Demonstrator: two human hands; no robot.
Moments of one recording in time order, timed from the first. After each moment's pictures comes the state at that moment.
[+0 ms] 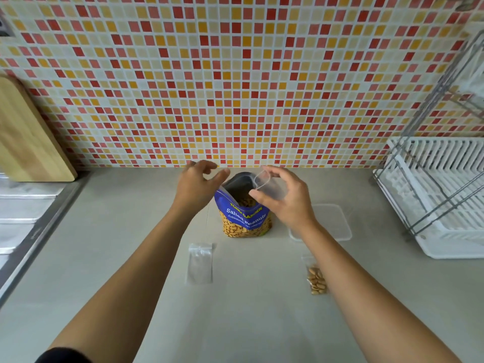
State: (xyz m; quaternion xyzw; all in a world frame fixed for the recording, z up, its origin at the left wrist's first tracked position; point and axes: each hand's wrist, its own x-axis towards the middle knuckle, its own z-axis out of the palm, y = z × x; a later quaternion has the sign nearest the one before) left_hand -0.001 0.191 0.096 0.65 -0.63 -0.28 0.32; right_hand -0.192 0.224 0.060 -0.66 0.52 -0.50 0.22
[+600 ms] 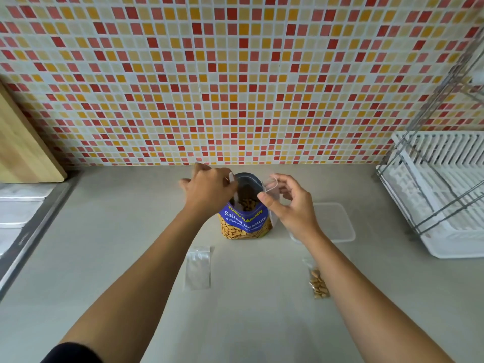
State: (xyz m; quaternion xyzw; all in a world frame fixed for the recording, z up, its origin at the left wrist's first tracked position) left_hand -0.024 0.167 0.076 0.66 -0.73 -0.12 0.15; right_hand -0.201 0.213 0.029 -0.57 0.57 -0.50 0.33
